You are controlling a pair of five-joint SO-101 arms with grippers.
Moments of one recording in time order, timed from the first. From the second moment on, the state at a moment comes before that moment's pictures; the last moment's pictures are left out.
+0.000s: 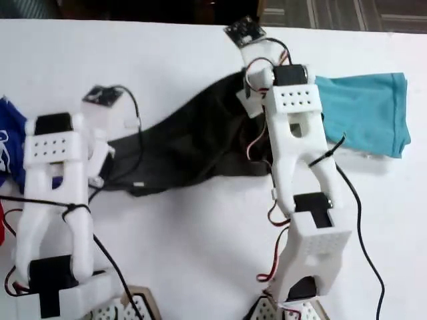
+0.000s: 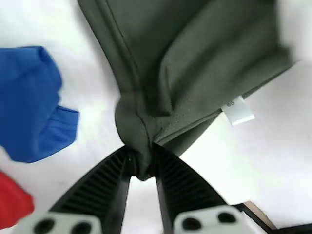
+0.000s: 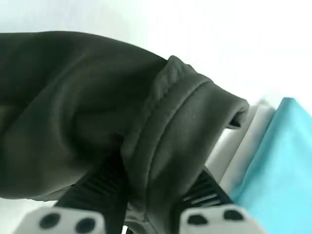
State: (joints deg) left arm -16.8 -12.8 17.7 90.9 -21.8; right arm -11.3 22.0 -26.6 75.8 26.8
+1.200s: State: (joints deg) left arm -25.0 -12.9 37.2 62.8 -20.4; right arm -18.4 7.8 -6.5 88.8 25.7
